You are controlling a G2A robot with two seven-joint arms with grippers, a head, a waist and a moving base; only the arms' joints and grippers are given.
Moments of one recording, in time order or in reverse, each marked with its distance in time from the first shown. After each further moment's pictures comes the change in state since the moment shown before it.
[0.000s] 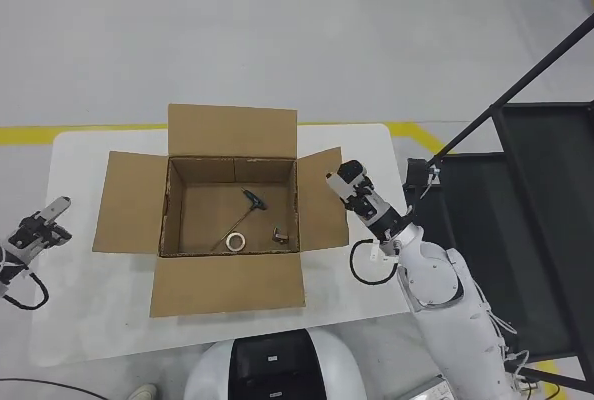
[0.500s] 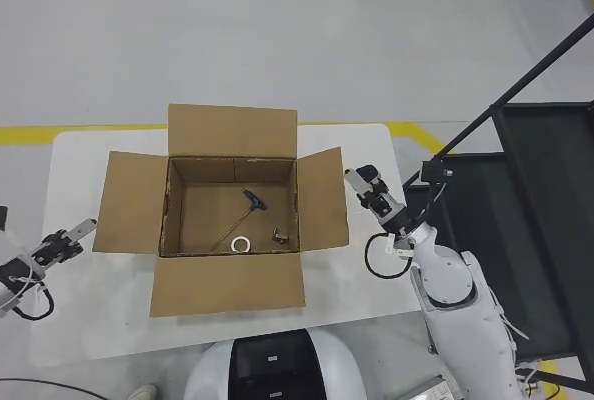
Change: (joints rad) left arm 0.056 0.001 0.011 -0.051 0.050 -0.077 -0.024; right arm -0.022 0.007 0.052 0.007 0.057 0.041 0.031
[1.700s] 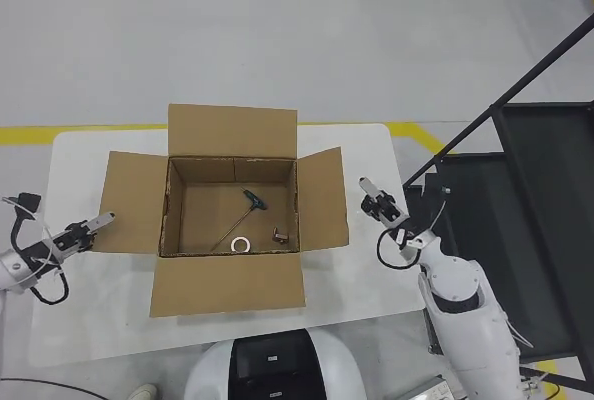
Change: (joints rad) left arm -0.263 0.012 0.180 0.306 -0.048 -0.039 -0.167; right arm -0.036 0.010 0.035 0.110 0.197 0.206 0.104
